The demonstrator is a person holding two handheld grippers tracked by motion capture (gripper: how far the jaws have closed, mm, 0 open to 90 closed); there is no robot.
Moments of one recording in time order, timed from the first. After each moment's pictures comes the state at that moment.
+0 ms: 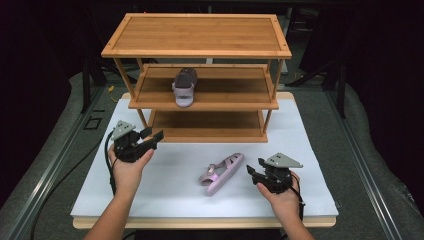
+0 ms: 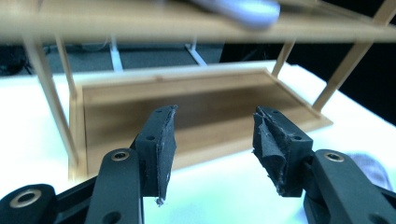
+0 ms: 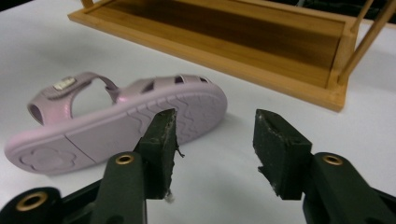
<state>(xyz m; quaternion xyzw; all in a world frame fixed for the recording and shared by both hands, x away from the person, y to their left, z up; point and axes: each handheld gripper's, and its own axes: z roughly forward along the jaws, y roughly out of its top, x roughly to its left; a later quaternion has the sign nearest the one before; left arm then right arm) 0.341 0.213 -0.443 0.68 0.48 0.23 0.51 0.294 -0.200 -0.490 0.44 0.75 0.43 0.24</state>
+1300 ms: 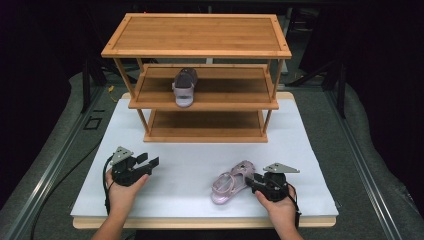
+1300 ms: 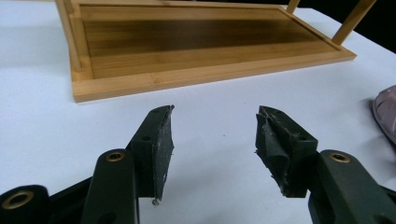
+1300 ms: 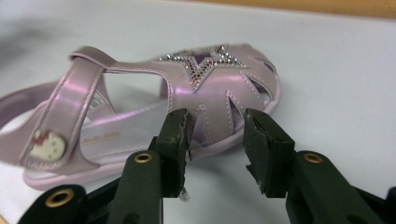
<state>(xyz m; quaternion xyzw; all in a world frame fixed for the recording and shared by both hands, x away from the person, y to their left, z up) 0.321 0.236 -0.510 0.70 0.49 0.20 0.48 0.287 -0.202 -0.526 0.51 0.74 0.41 0.14</state>
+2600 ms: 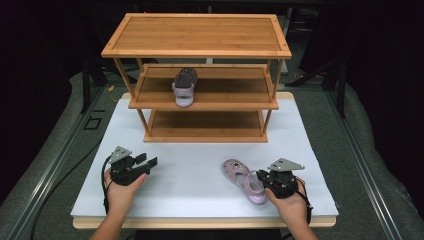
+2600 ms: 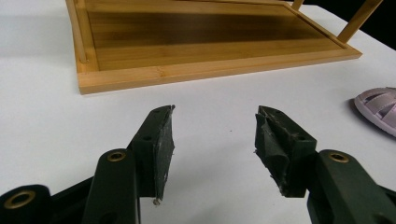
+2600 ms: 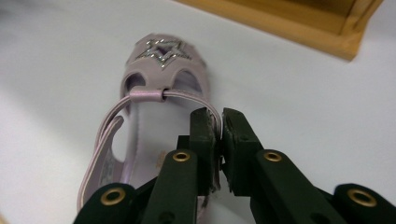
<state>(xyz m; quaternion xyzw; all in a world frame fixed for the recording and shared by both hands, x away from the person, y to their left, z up) 0.324 0.244 -0.512 0.70 0.50 0.19 0.48 0.288 -0.218 -0.502 0.44 0.79 0.38 0.21</state>
